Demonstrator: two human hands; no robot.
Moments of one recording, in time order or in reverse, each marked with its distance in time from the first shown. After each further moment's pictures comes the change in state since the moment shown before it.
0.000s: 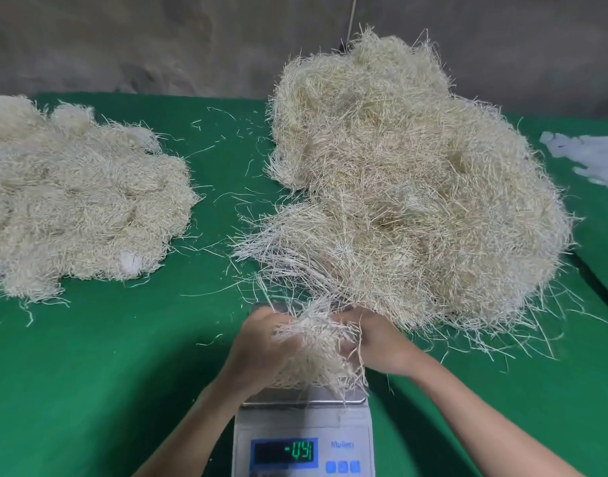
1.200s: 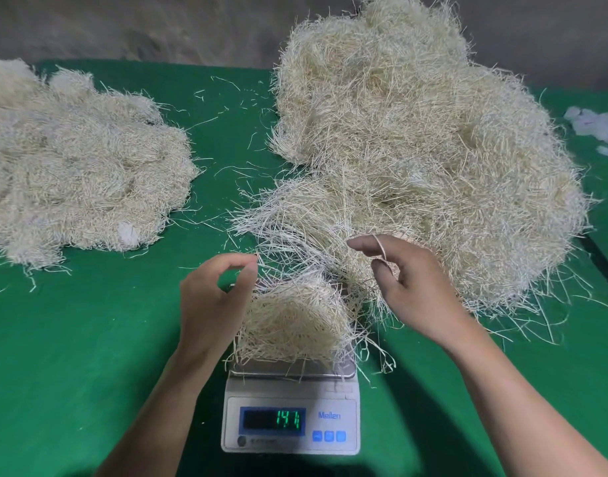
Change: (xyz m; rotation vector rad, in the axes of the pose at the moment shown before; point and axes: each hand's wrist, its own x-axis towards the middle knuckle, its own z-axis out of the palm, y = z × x) left_hand -0.016 0.051 -0.041 -0.157 0.524 -0.018; right_hand -0.045 -0.043 -0.061 0.071 0.439 -0.336
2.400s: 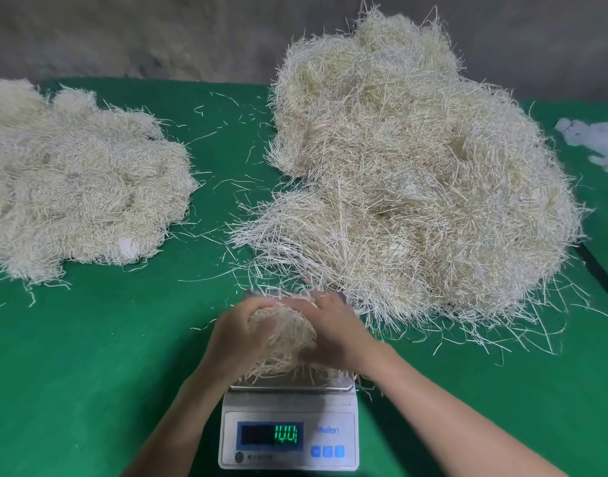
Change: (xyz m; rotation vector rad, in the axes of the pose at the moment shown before) left_hand -0.008 -0.046 0.027 0.221 -0.389 -0.032; right_hand 0.009 0.044 0.103 -0.460 -0.555 0.014
